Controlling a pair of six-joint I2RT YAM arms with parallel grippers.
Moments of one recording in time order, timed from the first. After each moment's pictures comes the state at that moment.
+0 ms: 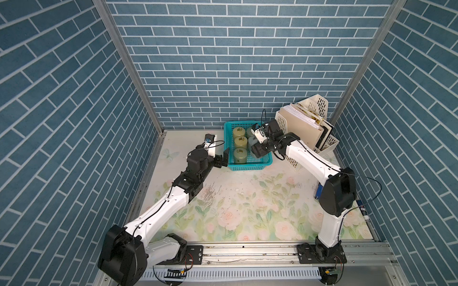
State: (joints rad) left arm -0.48 1.18 0.84 0.15 -0.11 -0.07; right arm 0.62 1.83 1.69 -0.70 0.01 -0.15
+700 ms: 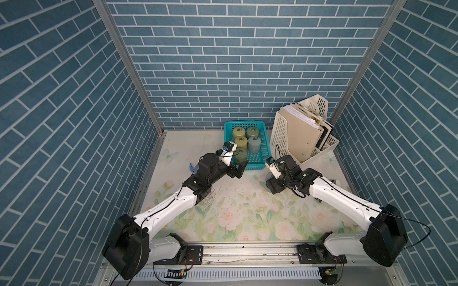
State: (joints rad) left arm -0.63 1.26 0.81 0.23 0.12 -0.06; right arm 0.68 1.32 0.97 -0.64 0.08 0.01
